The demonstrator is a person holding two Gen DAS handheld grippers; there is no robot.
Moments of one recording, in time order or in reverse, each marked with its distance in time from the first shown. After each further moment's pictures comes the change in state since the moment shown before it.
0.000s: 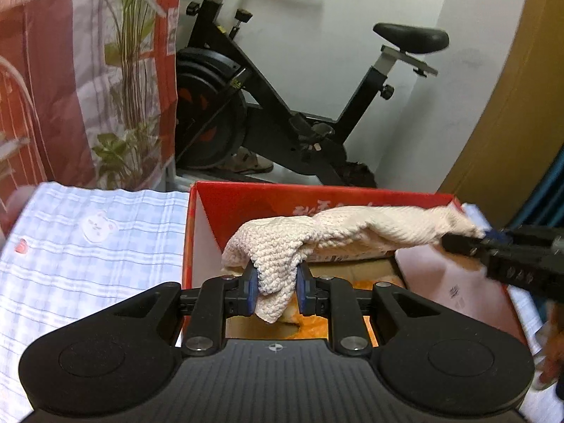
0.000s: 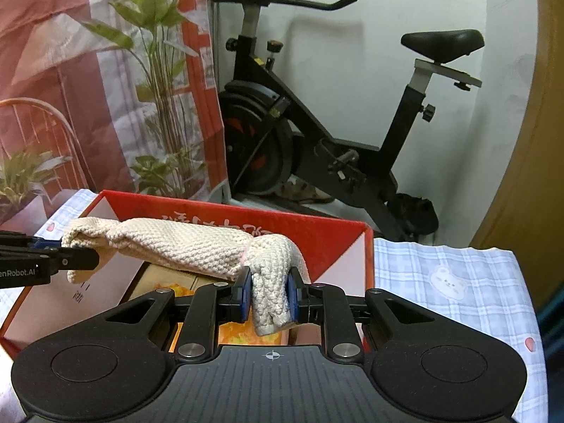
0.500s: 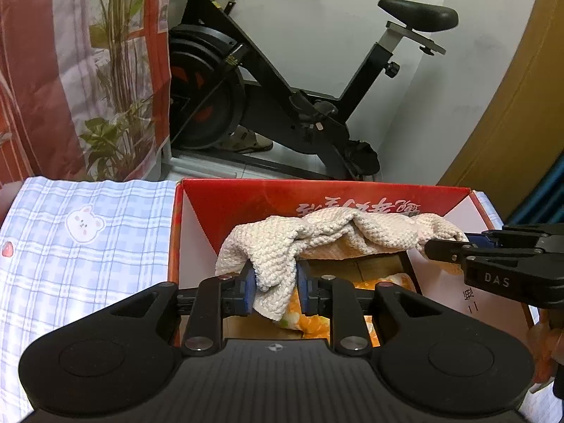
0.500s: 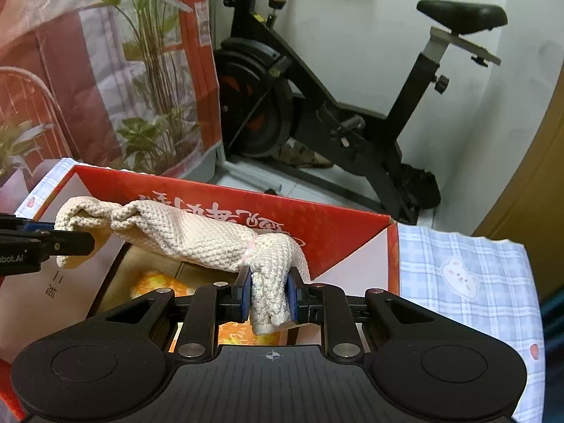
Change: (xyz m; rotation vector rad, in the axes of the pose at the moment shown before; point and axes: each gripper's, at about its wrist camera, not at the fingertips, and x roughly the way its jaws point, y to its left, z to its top) left arm 0.036 0.000 0.013 0.033 0.085 0.014; right arm 0.054 0.006 0.016 -0.015 0.157 -0.018
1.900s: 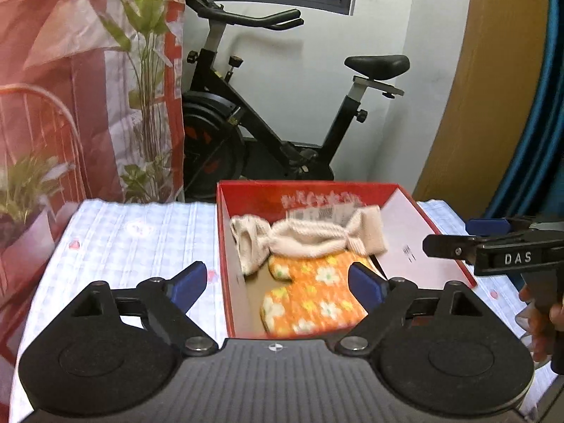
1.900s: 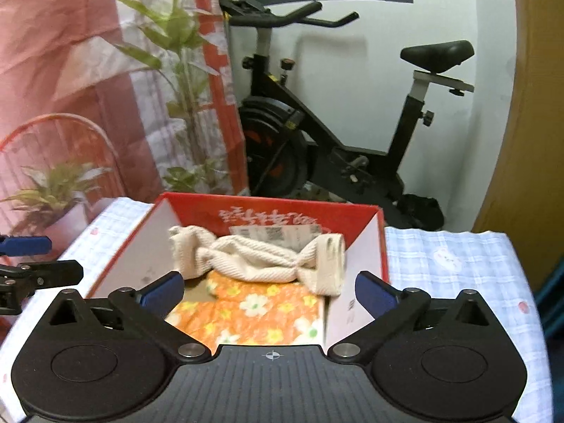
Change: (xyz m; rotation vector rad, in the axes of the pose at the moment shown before) left arm -0.163 -0.014 -0.102 0.062 -0.220 0.012; right arm -0.145 0.024 -0.071 0.059 -0.211 0.079
